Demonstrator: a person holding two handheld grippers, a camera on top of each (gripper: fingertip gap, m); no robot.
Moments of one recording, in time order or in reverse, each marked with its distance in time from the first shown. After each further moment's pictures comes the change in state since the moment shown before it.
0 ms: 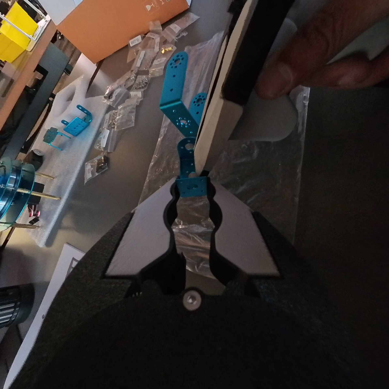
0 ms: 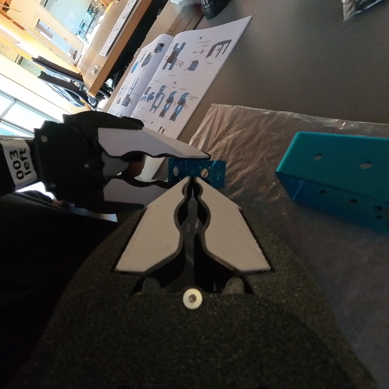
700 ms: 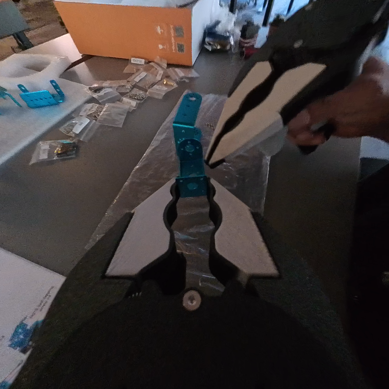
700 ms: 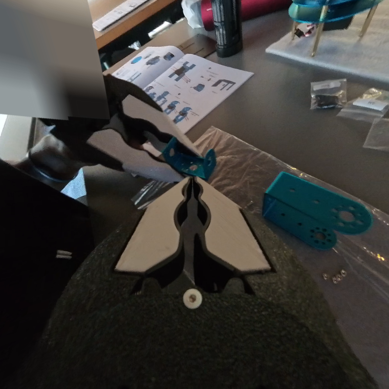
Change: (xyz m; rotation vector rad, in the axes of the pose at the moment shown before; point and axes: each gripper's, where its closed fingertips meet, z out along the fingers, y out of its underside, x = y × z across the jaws) left arm -0.006 -0.018 -0.017 0.190 0.195 -0.419; right arm -0.008 -0.016 -0.025 0.054 0.090 -0.354
